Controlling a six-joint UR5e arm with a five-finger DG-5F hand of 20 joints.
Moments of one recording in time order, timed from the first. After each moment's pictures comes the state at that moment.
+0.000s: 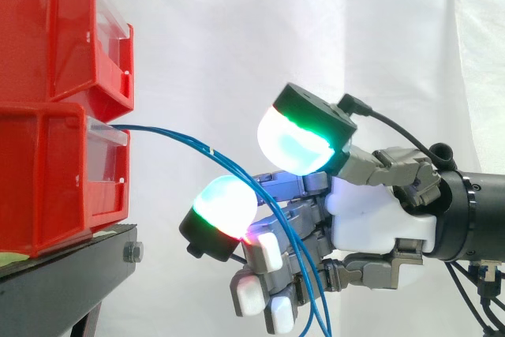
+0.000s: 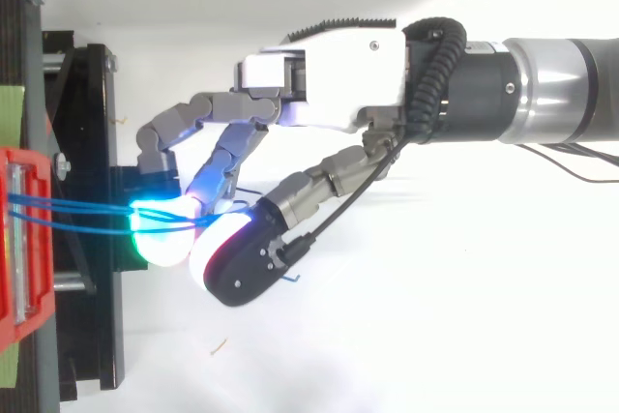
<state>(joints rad) 0.04 -2.37 -1.20 -2.63 -1.60 -0.10</state>
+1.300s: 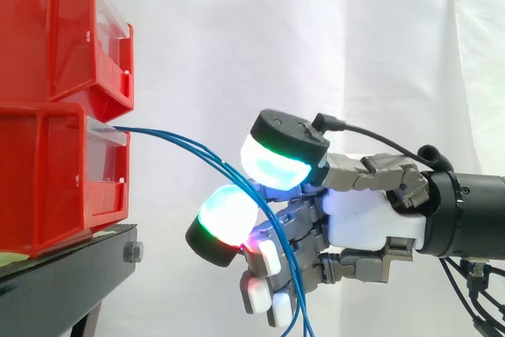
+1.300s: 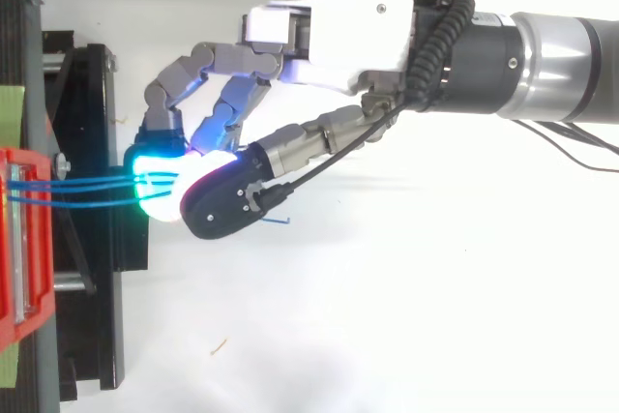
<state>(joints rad) 0.02 -2.37 -1.20 -2.62 -1.56 -0.19</state>
